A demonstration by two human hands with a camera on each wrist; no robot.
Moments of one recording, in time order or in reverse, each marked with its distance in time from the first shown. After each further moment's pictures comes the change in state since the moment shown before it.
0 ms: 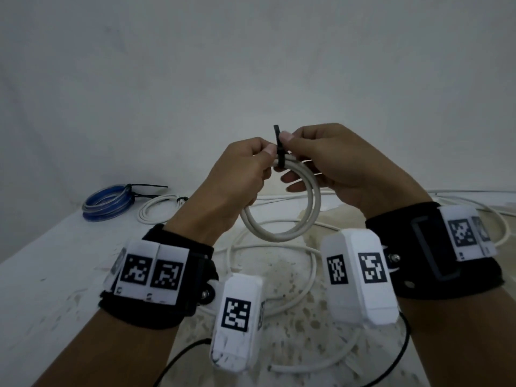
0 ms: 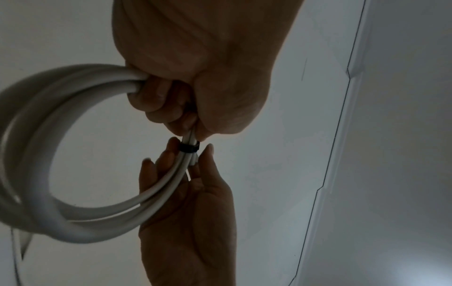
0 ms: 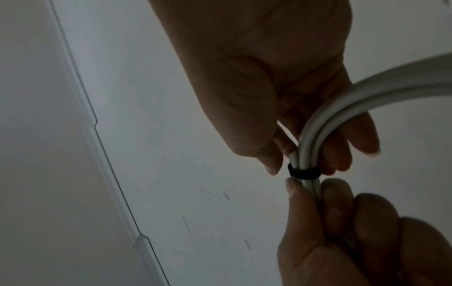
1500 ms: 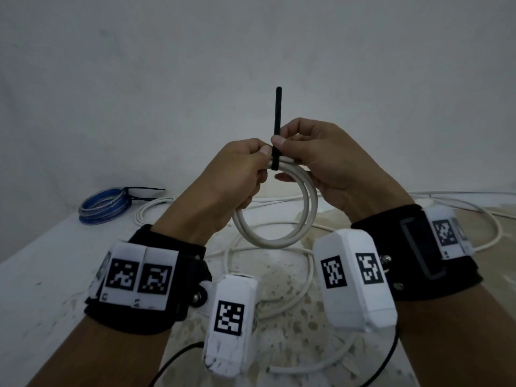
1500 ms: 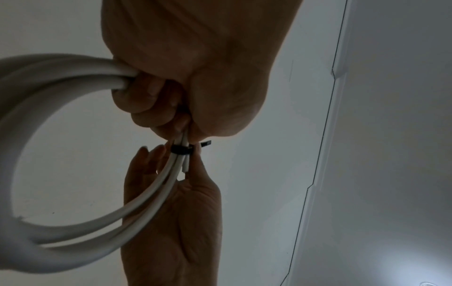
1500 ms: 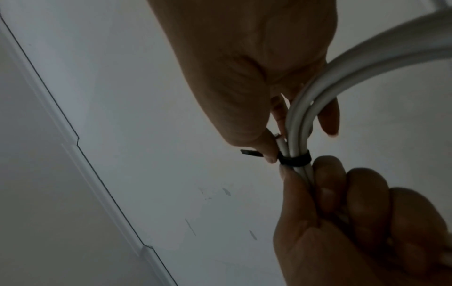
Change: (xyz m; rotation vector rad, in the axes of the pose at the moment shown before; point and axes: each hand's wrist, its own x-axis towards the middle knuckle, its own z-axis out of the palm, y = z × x) left_hand -0.007 0.013 -0.002 0.002 -0.058 -0.054; right_hand -0.001 -0.002 0.007 0.126 0.051 -0.107
